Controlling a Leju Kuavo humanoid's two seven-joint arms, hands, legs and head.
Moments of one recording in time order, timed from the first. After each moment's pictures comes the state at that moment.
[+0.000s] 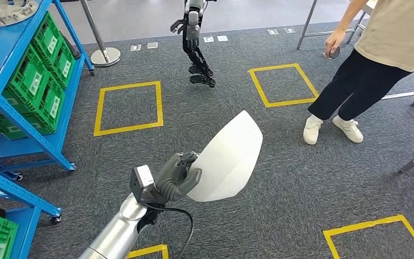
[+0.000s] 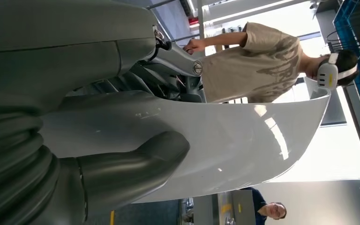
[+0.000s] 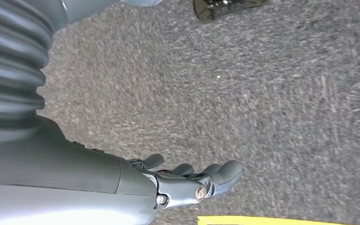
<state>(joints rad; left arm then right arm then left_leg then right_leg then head) -0.35 -0.12 -0.45 -1.04 -0.01 -0.35 -0.70 -0.05 -0.03 -0.66 -0.19 0.76 -0.21 -0.20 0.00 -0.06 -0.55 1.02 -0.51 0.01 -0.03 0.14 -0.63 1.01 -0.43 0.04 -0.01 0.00</state>
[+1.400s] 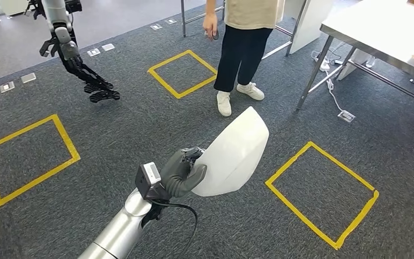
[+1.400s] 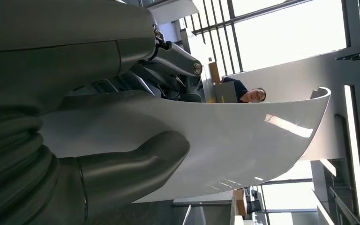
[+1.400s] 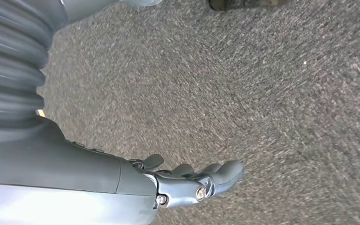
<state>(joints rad) -0.36 -0.14 -0.44 -1.05 -0.06 -0.32 -0.70 -0.06 -0.02 -0.65 -0.20 0.84 -0.21 -0.11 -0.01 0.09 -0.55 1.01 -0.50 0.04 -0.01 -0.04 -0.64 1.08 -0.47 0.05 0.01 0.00</state>
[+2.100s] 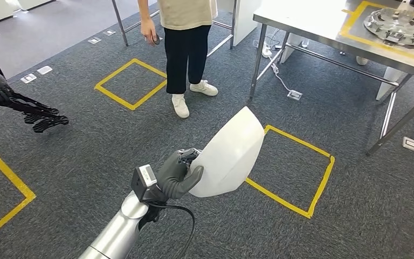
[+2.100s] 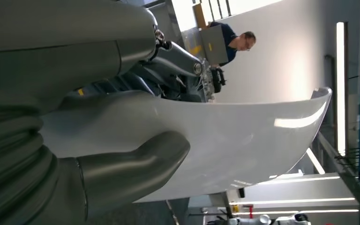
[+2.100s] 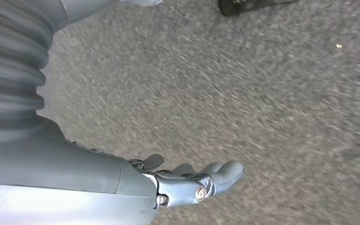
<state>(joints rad) -0.35 -0.14 -0.44 -1.07 -0.06 -0.33 -0.70 -0.05 -0.02 -0.65 -0.20 0.85 -0.21 -0.10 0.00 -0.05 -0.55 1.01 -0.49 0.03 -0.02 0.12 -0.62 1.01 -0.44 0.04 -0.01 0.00</state>
